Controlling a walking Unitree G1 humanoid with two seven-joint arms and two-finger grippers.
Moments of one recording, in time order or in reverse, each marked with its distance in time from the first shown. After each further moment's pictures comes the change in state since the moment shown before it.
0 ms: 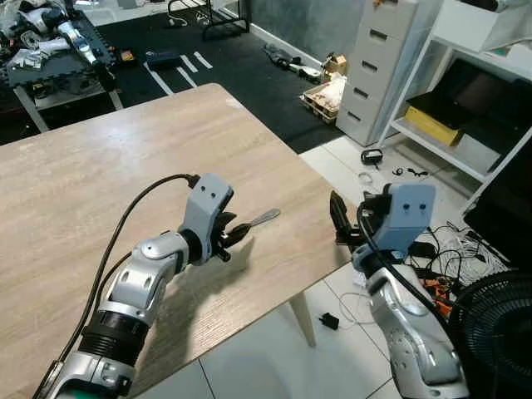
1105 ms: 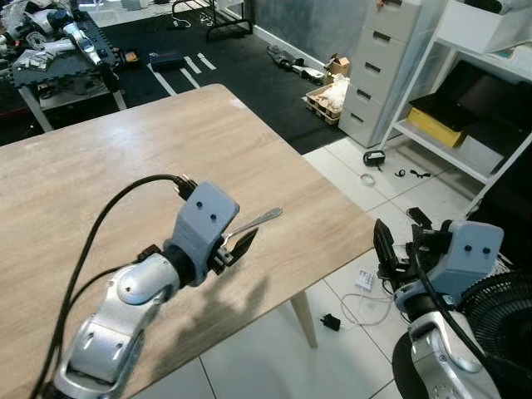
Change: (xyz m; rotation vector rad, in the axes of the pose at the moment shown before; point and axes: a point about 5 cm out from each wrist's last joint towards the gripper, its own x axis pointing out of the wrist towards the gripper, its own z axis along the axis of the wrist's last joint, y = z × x) left arm -0.062 -0.045 0.030 0.196 -0.111 0.072; right arm -0.054 -0.035 0.003 0.019 0.027 -0.168
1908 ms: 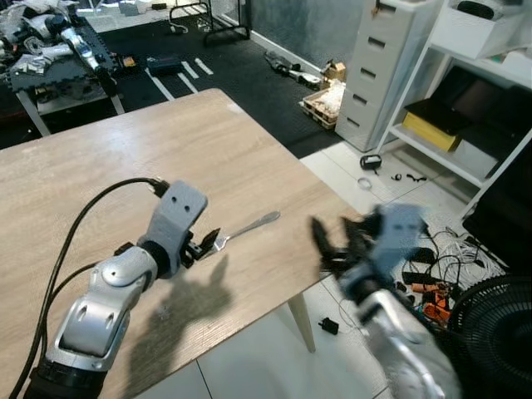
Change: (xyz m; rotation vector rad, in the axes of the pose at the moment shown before) left arm 0.004 0.045 -0.035 -0.013 0.157 0.186; right arm 0.016 0.077 -0.011 0.153 0.128 0.344
